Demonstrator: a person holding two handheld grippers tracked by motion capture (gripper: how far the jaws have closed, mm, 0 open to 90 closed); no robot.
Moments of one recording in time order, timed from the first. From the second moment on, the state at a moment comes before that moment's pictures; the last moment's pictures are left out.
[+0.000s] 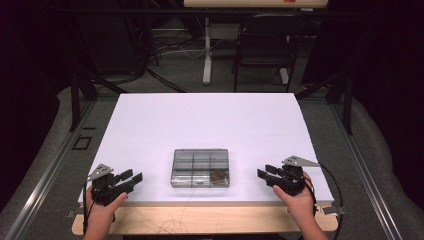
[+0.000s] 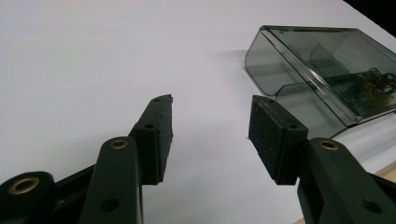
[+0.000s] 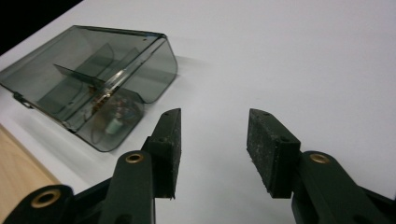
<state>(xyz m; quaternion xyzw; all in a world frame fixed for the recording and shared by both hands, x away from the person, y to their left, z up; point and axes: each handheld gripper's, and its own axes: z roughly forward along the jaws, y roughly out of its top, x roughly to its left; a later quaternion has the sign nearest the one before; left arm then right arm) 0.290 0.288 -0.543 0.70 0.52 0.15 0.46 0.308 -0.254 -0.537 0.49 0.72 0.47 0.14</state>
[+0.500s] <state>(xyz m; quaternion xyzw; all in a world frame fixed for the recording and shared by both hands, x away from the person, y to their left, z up) 0.295 0.333 -0.560 0.67 0.57 0.18 0.43 0.311 -0.281 -0.546 0.51 0.72 0.43 0.20</state>
